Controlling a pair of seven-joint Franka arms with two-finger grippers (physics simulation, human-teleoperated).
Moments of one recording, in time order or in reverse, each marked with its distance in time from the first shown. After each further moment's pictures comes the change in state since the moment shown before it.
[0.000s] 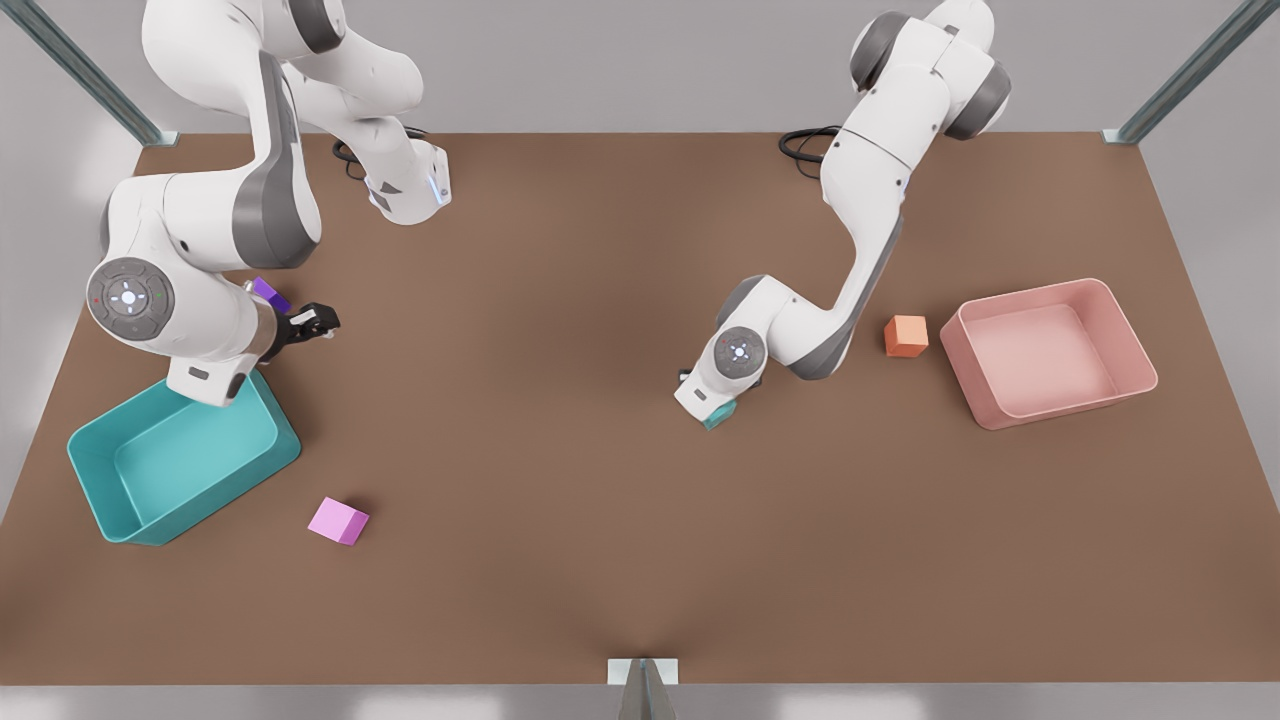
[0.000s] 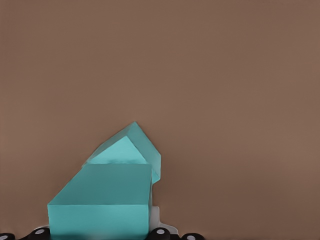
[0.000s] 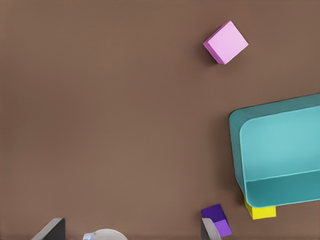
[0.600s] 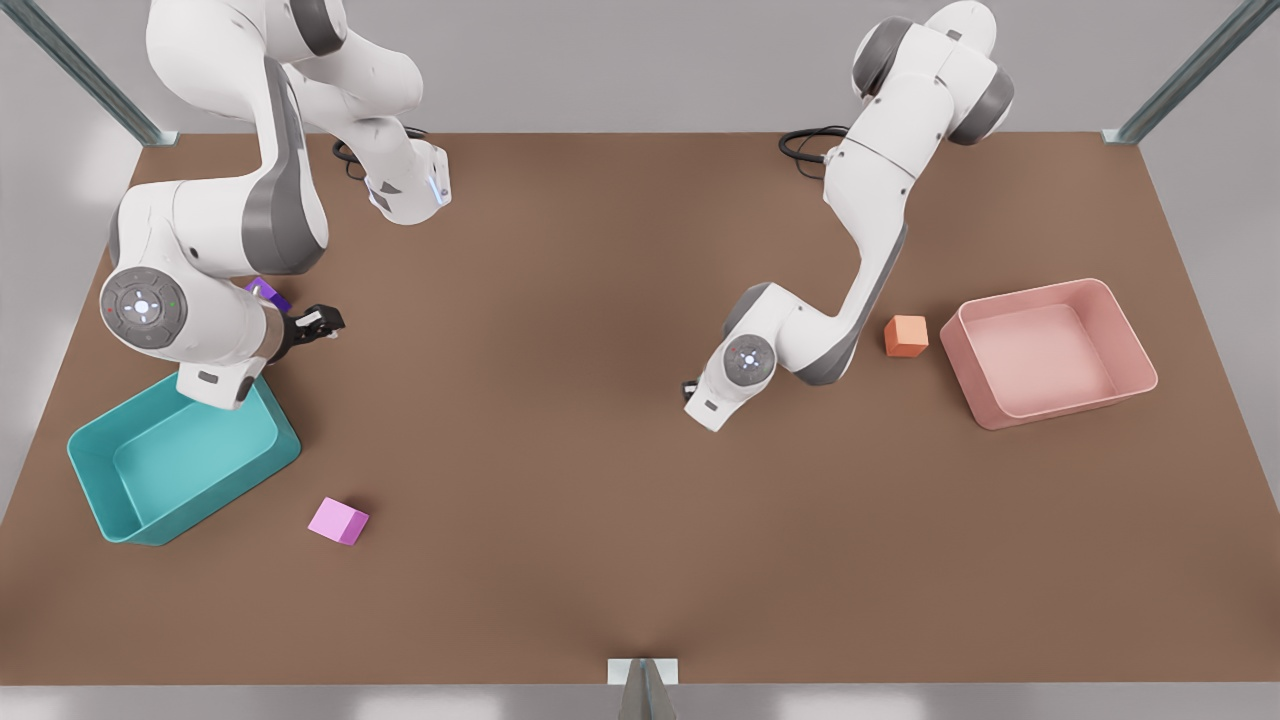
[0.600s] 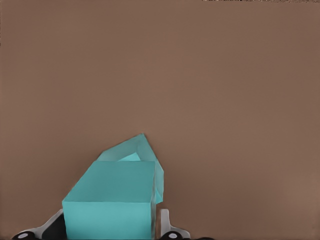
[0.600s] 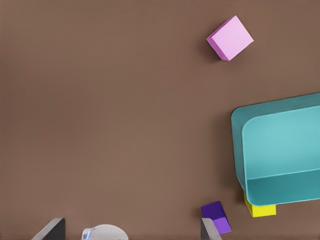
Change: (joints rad) left arm 0.035 0.014 -0.016 -0.006 -0.005 0.044 -0.124; right arm 0.006 0.012 0.003 0.002 -0.008 -0.013 -0.005
